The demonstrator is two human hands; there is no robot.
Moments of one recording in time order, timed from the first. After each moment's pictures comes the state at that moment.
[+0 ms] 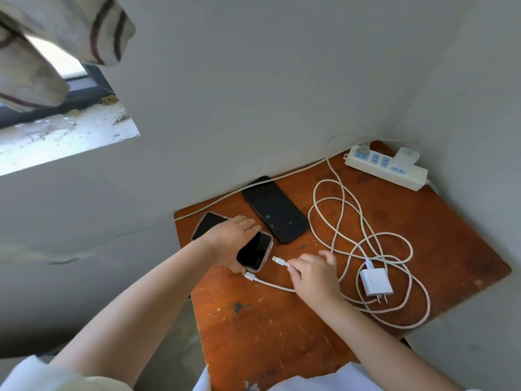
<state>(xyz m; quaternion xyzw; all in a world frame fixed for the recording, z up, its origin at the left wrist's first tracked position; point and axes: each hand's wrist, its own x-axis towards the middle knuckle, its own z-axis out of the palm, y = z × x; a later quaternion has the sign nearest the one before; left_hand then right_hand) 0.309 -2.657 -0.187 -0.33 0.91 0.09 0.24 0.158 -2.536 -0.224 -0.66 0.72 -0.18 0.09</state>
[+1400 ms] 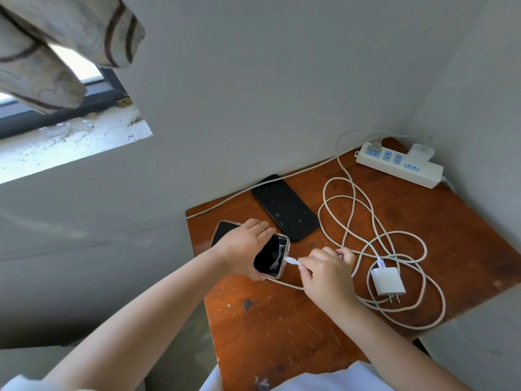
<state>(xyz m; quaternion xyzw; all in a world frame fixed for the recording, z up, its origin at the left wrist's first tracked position) 0.306 -2.629 -0.173 -0.35 0.91 0.11 0.17 0.158 -2.530 -0.216 -0.67 0.70 -0.25 -0.02</state>
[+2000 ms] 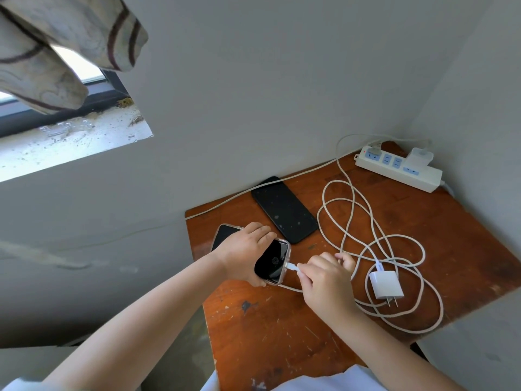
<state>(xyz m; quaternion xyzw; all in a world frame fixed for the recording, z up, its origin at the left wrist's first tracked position) 0.306 -2.624 -0.173 -0.34 0.92 0.11 0.16 0.158 -2.522 -0.216 -0.67 0.69 -0.26 -0.03</state>
